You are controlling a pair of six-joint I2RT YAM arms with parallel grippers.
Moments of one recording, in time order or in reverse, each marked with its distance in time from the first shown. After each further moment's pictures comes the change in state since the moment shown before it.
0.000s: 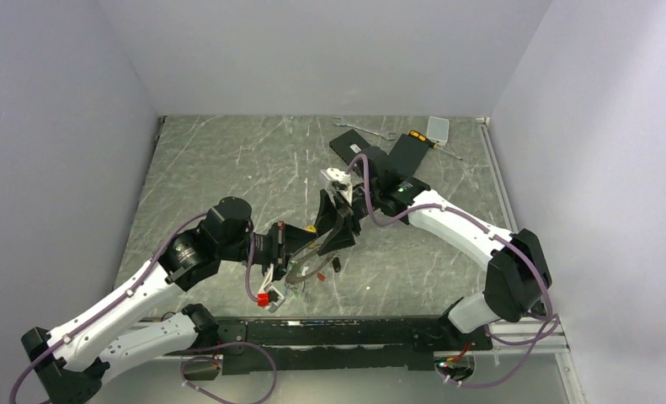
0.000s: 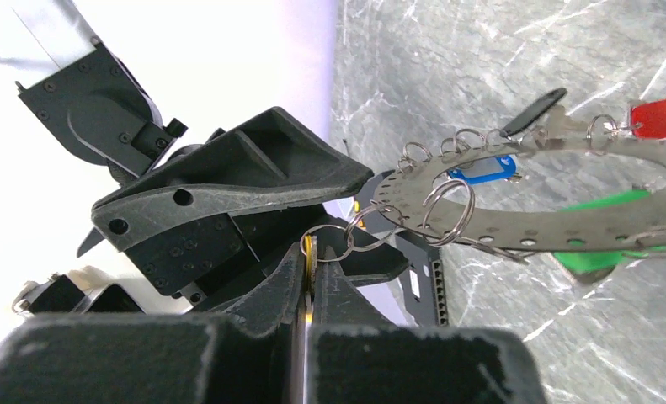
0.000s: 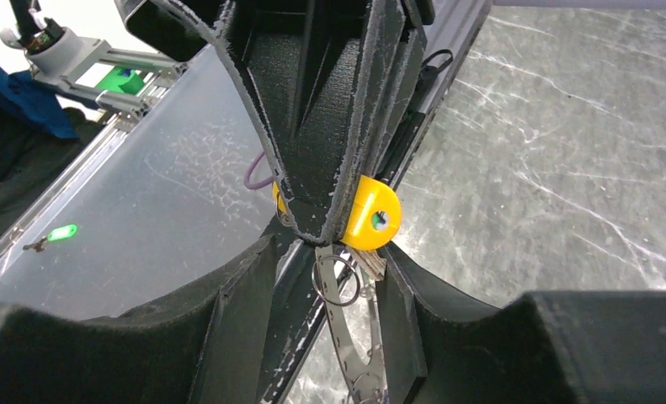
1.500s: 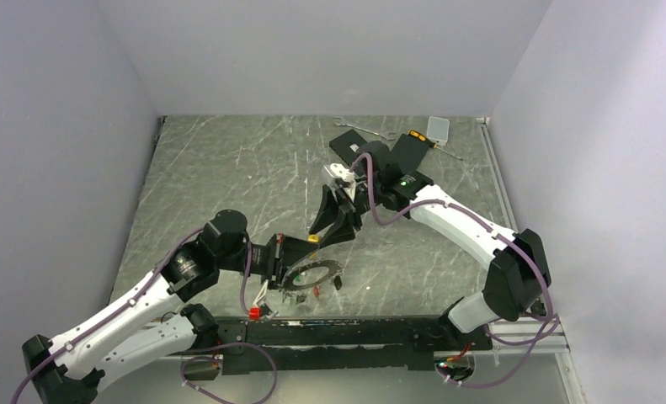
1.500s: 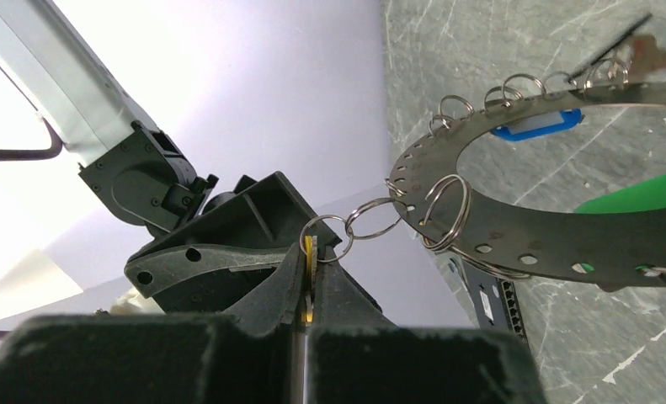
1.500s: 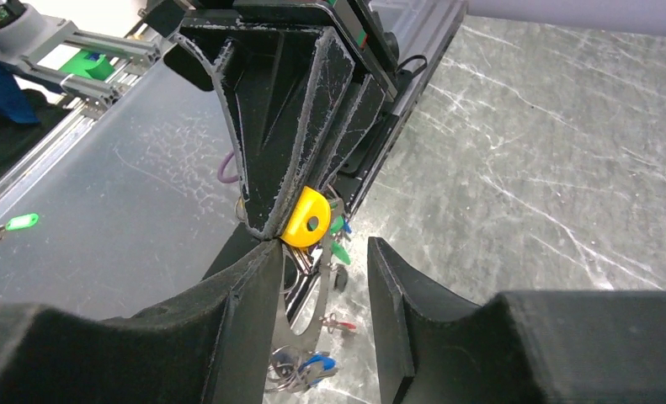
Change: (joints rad) left arm -0.002 -0.090 -0.161 0.145 0.093 0.177; right arm -0.013 0.003 0.072 -0.126 0.018 -0.145
